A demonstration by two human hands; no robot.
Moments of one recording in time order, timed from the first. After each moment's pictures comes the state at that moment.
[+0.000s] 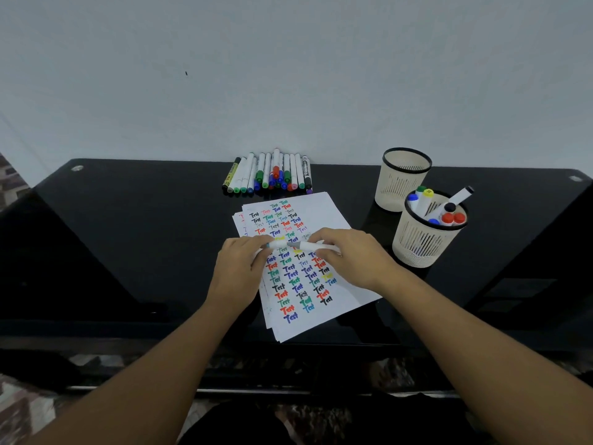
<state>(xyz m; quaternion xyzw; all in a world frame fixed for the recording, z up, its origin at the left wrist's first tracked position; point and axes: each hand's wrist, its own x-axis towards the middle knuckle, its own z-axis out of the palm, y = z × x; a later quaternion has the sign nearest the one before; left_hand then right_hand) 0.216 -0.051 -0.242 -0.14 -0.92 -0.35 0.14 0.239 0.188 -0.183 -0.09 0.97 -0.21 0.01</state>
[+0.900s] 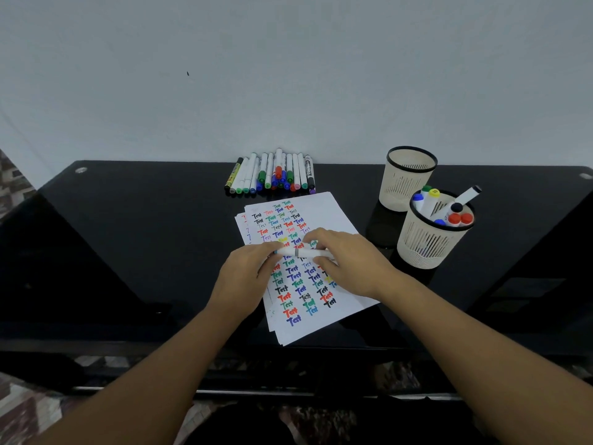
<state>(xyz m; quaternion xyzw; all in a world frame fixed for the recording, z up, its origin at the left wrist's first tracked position) 0.228 -0.048 -0.233 -0.20 -0.91 -0.34 0.13 0.236 0.186 -0.196 -0.18 0.97 -0.17 -0.01</state>
